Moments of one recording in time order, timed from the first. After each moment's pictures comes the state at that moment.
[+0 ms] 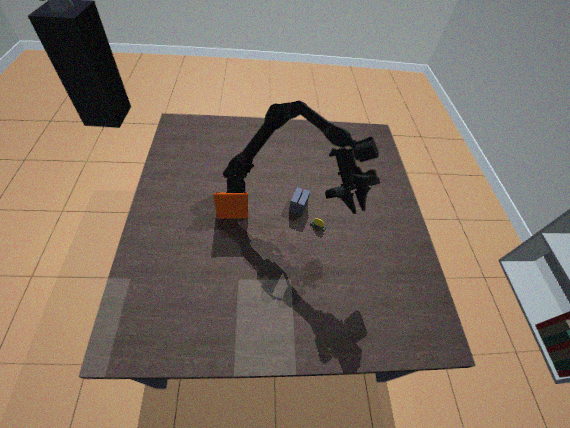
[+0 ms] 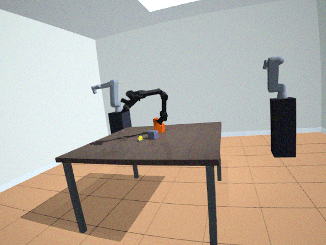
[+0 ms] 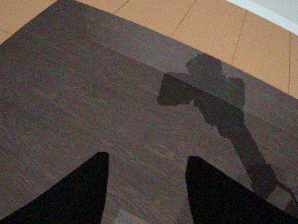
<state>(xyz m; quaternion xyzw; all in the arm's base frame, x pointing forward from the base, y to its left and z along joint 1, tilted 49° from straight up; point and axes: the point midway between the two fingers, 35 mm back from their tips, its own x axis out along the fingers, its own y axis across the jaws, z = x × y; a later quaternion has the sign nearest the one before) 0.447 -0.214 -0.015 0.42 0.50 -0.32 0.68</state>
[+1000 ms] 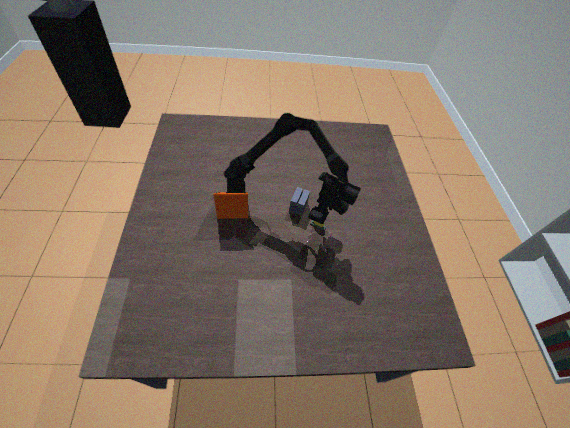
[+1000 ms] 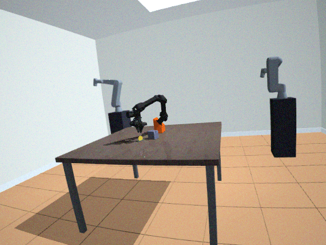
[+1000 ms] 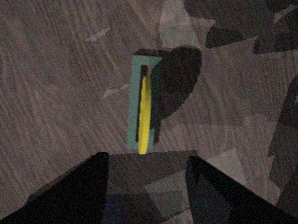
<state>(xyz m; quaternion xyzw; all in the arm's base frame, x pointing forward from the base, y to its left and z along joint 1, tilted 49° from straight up) 0.354 -0.008 -0.064 0.40 0.73 0.15 0.54</state>
